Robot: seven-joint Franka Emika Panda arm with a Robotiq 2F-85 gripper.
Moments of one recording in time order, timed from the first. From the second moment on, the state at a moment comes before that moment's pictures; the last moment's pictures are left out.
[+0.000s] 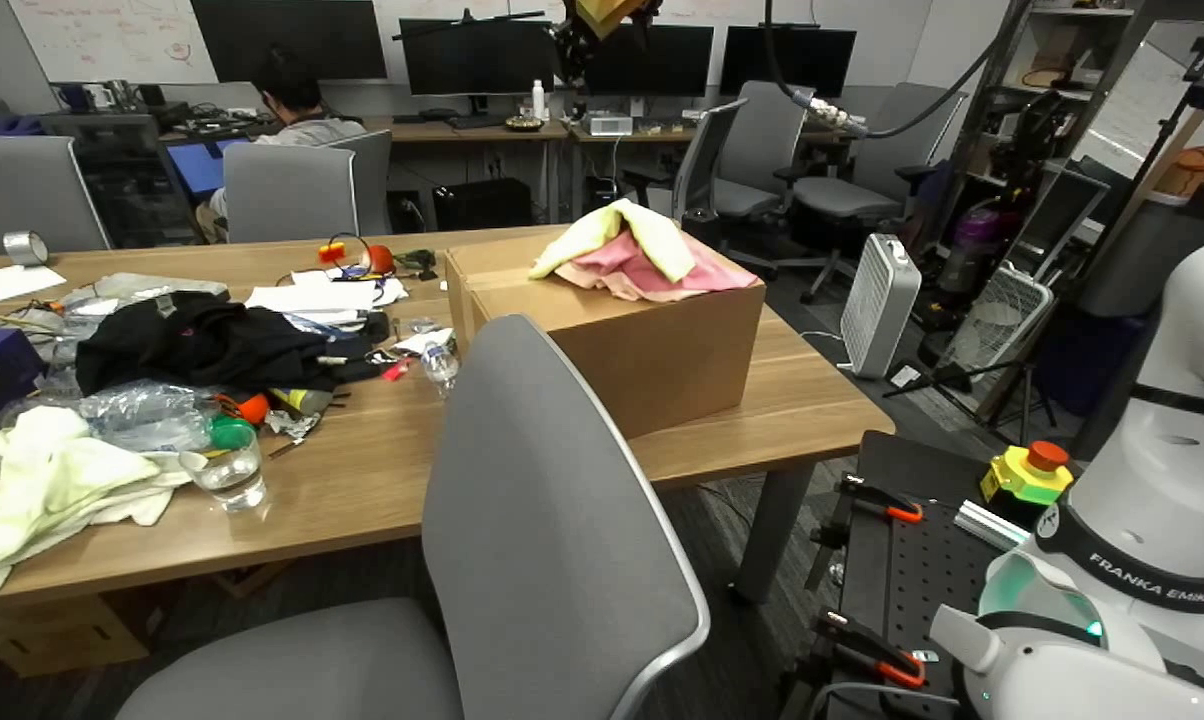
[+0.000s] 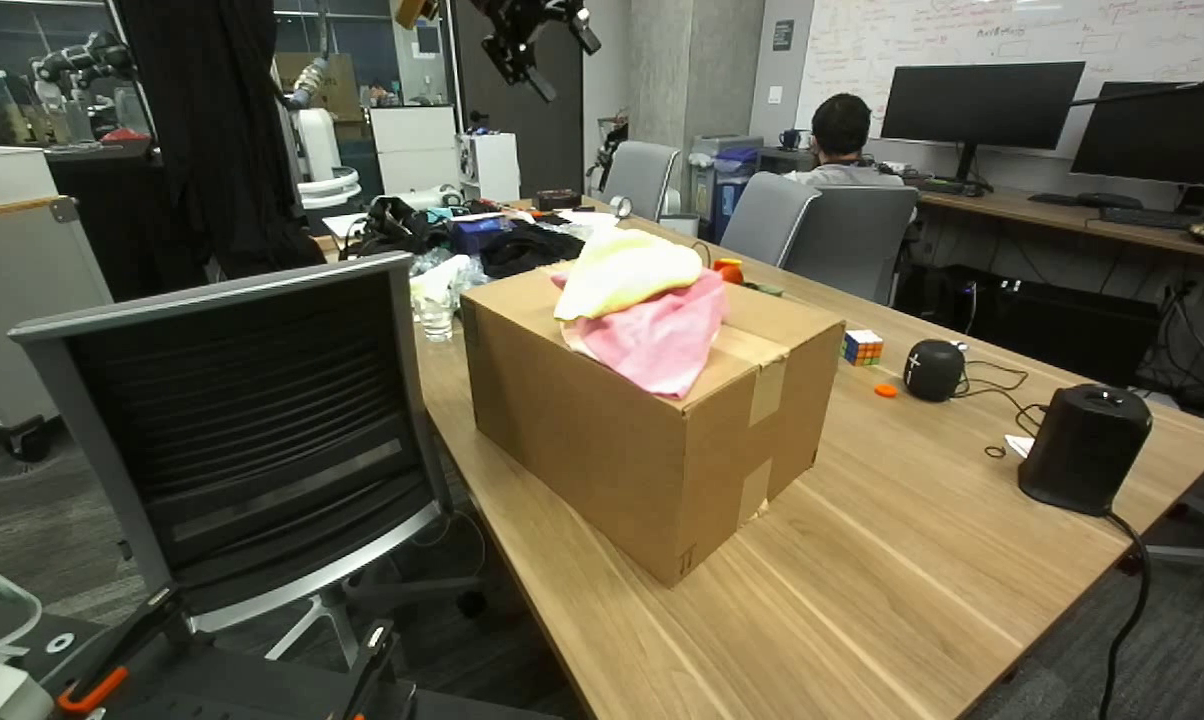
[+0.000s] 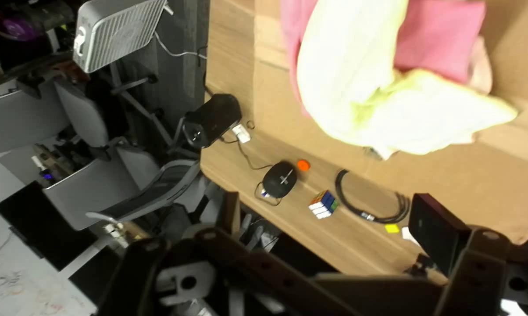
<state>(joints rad) 0.04 0.17 -0.03 -1.56 -0.76 1.77 0.61</state>
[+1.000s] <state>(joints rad) 0.05 -0.42 0.03 -2.10 -0.31 1.75 -0.07</state>
